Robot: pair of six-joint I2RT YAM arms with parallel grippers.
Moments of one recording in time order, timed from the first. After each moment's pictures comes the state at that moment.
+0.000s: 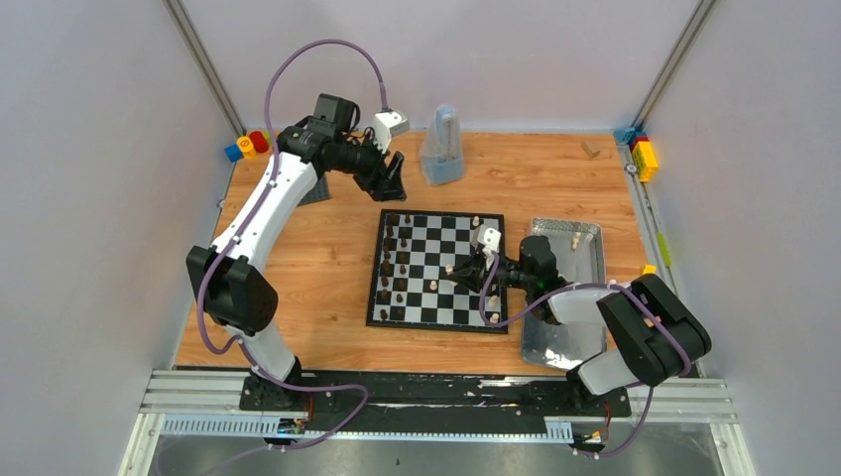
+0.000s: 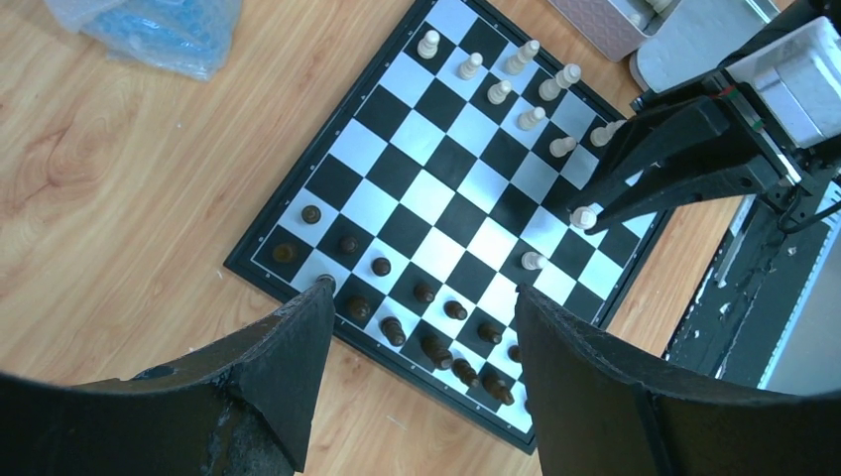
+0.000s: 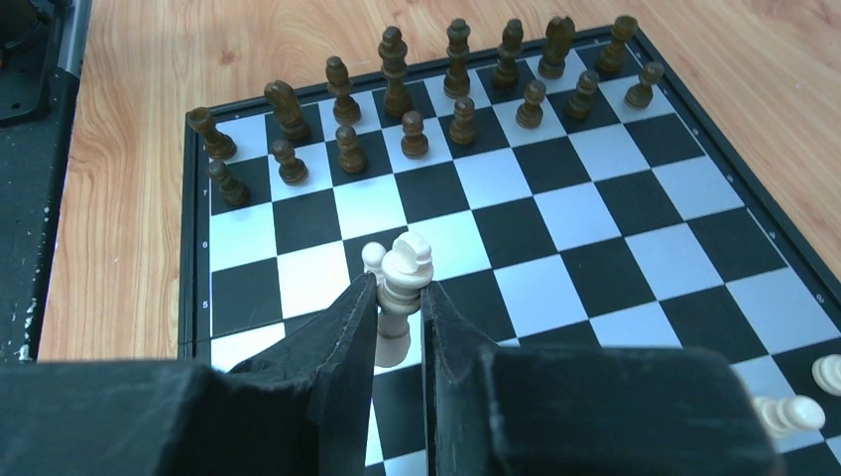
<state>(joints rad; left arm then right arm) -0.36 1.72 1.79 -0.92 0.65 0.35 0.49 1.47 0.38 0.85 -0.77 -0.13</state>
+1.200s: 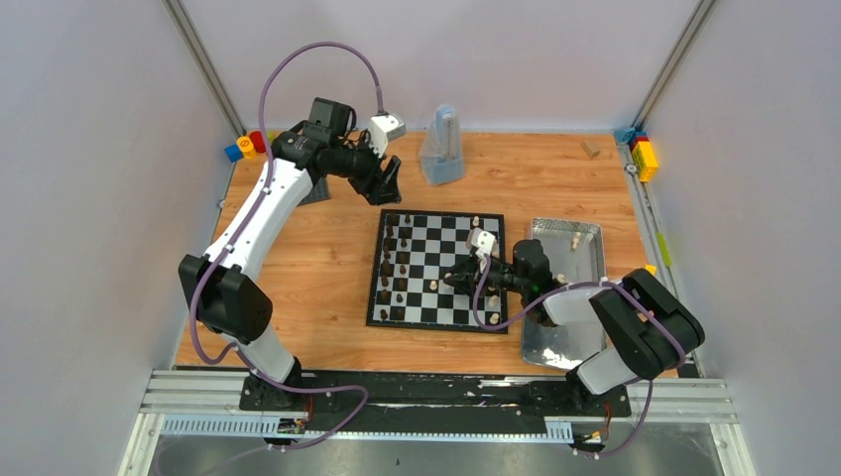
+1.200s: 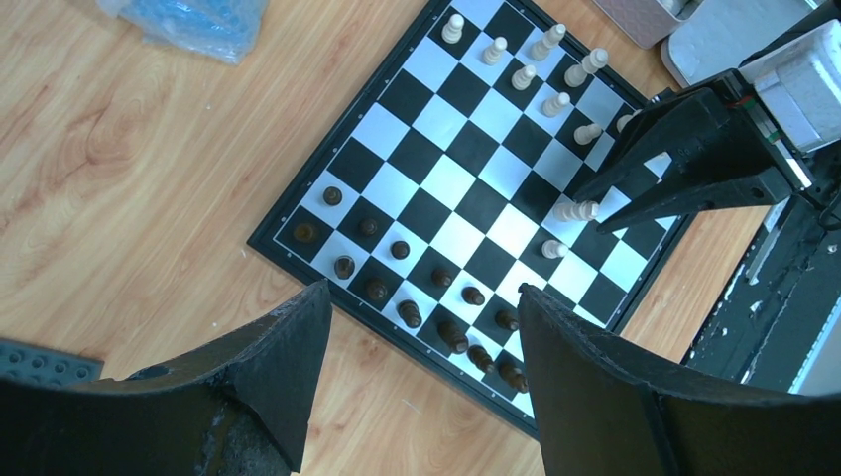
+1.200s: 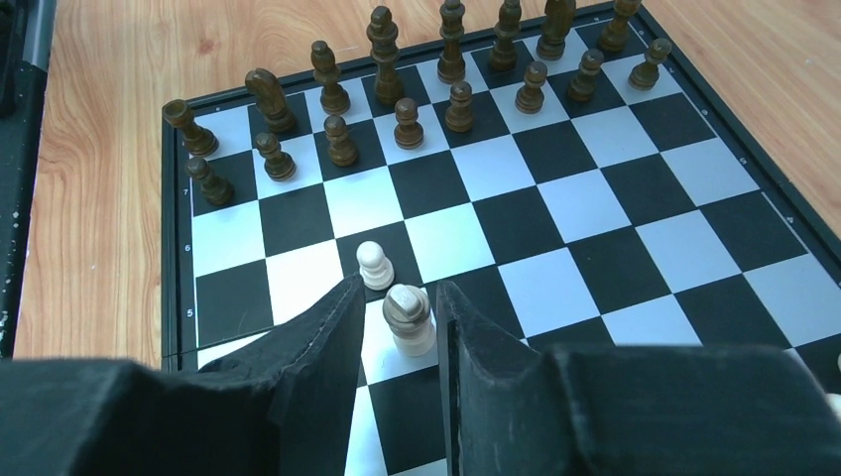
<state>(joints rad) -0.36 1.66 1.73 -0.90 0.59 0.36 0.55 1.52 0.37 0.90 -0.68 -0.13</state>
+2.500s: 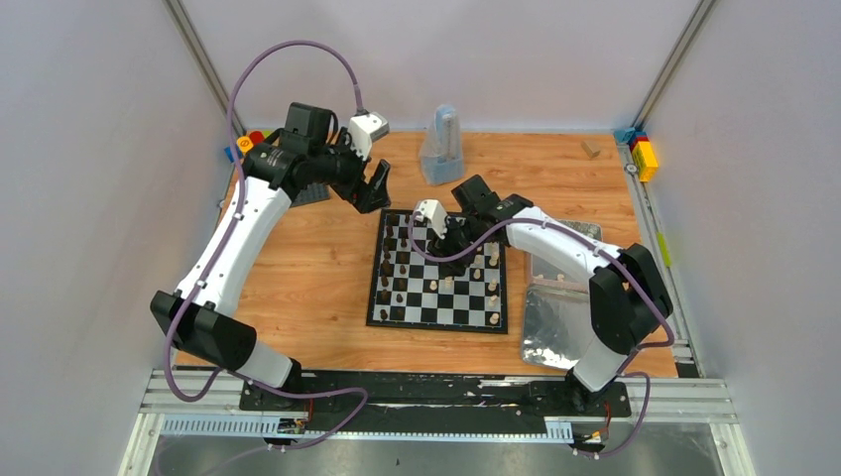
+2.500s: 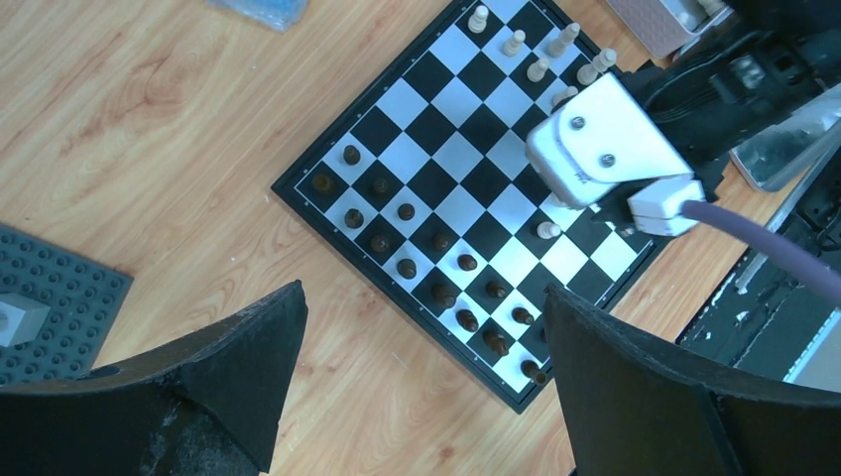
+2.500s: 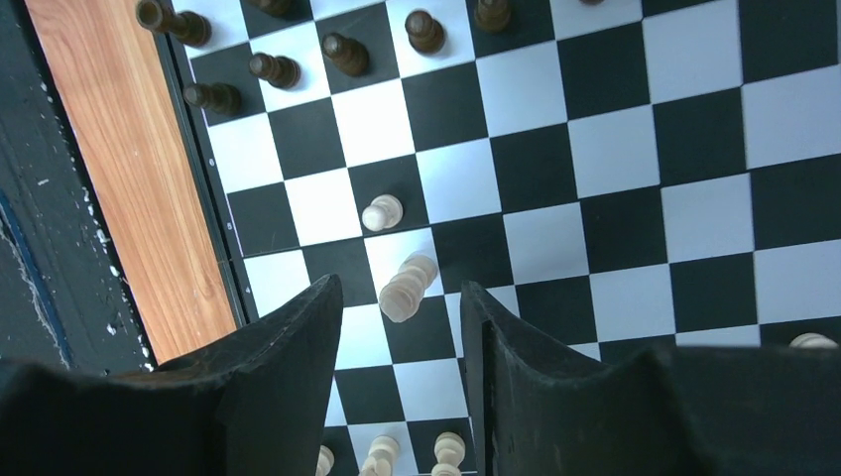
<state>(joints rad) -0.36 1.50 1.68 -0.95 0.48 0.28 0.64 1.67 1.27 -0.64 -0.51 -0.48</state>
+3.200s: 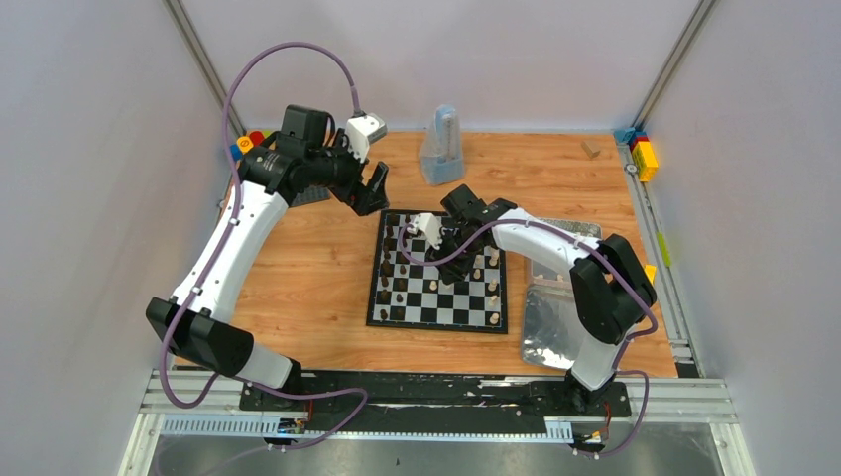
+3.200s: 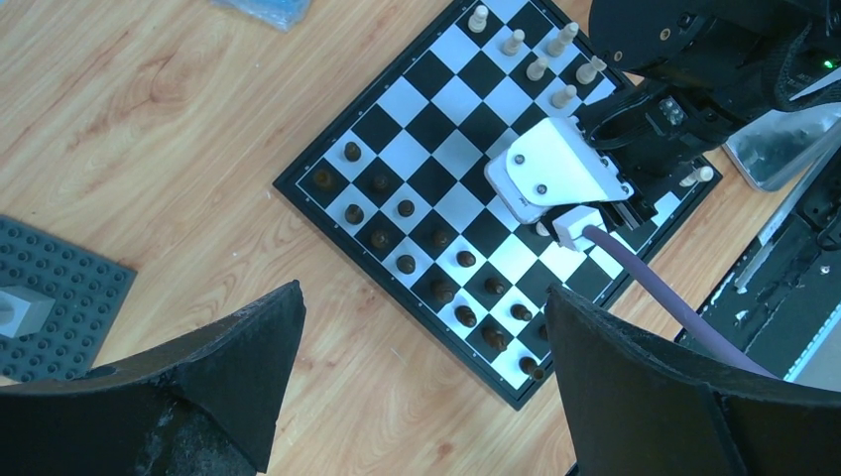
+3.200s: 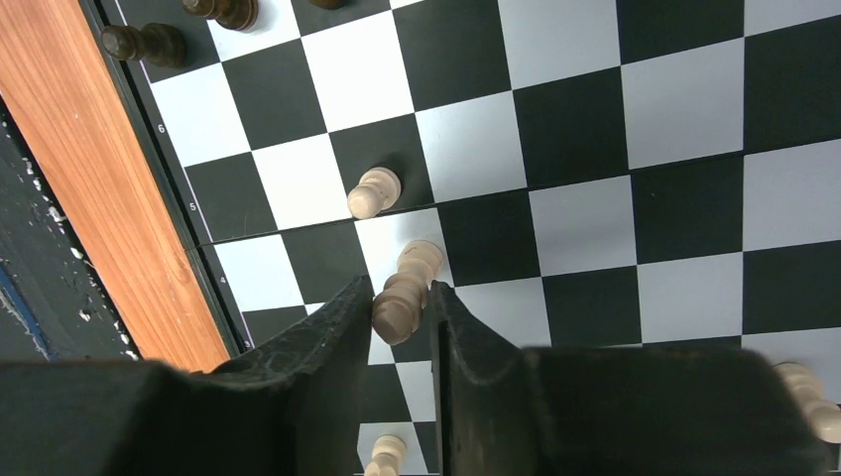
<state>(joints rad) -0.36 1.47 1.67 -0.95 0.47 0.28 0.69 1.77 1.28 -0.70 -0.42 -0.48</state>
